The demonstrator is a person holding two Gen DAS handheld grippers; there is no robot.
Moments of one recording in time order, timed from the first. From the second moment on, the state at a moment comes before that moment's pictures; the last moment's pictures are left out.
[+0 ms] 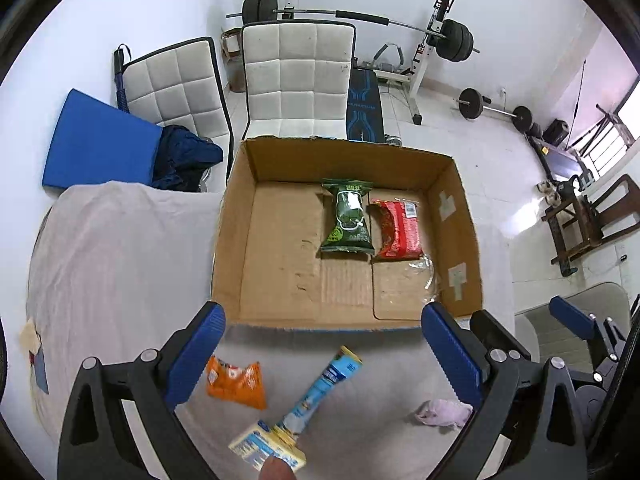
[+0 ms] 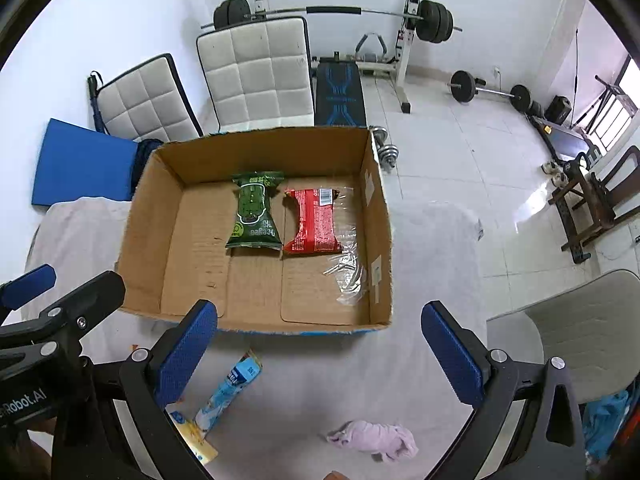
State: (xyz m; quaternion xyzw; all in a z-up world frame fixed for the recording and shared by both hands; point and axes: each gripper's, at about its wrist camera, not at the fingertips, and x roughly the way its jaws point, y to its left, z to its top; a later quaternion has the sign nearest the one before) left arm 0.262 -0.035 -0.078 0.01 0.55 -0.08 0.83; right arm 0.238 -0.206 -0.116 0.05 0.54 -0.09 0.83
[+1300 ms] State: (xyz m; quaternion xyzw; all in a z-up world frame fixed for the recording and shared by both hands) left arm 0.122 0.153 -0.328 -0.19 0.72 0.14 0.65; right arm 0.218 -0.017 -0.310 -0.07 0.70 0.15 0.70
